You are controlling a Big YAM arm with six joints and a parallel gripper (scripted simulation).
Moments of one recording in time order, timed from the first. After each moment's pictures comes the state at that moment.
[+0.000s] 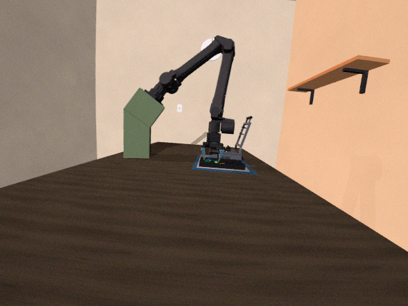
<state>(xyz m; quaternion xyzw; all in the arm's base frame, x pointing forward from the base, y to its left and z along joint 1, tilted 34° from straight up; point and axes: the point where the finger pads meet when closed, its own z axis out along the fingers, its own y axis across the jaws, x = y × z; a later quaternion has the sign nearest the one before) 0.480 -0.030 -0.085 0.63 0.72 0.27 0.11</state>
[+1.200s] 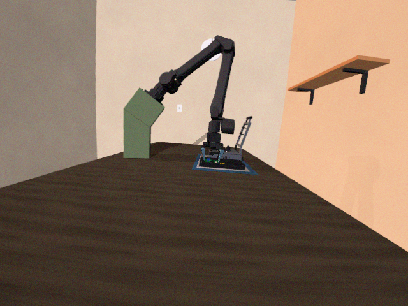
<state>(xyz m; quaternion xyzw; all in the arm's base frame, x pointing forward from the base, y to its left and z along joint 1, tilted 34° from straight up) 0.480 -0.030 -0.085 0.63 0.72 0.27 0.11</state>
